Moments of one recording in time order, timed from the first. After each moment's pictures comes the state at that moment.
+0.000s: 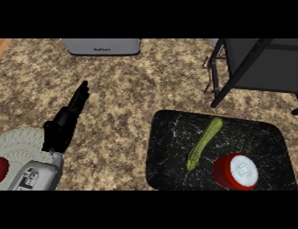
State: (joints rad) left arm -0.18 0.24 -0.21 -1.44 0.04 0.15 0.02; right arm 0.21 -0.93 -0.03 -2.10 -0.24 0.06 0.33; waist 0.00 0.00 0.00
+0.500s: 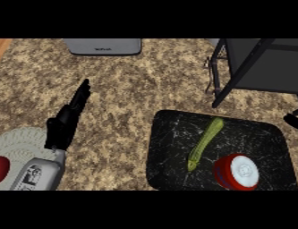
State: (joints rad) left arm -0.20 0.22 -0.19 -1.41 0.02 0.14 0.01; right arm 0.13 -1.02 0.08 -2.34 -0.14 0.14 0.74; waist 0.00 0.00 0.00
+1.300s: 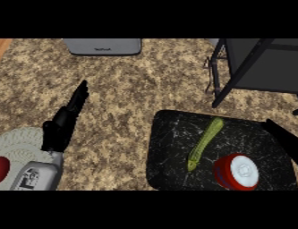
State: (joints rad) left arm -0.17 0.19 -0.14 -1.45 -0.03 0.09 0.02; right arm 0.02 -0.74 0.23 -2.43 0.12 0.23 0.97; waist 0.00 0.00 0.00
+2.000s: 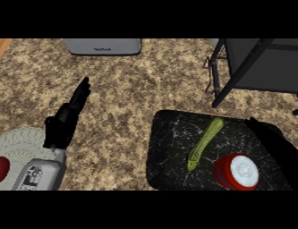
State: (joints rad) left arm -0.19 0.15 -0.11 -1.46 -0.07 0.07 0.05; right arm 0.00 -0.57 0.30 -2.34 0.29 0.30 0.96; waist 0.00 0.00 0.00
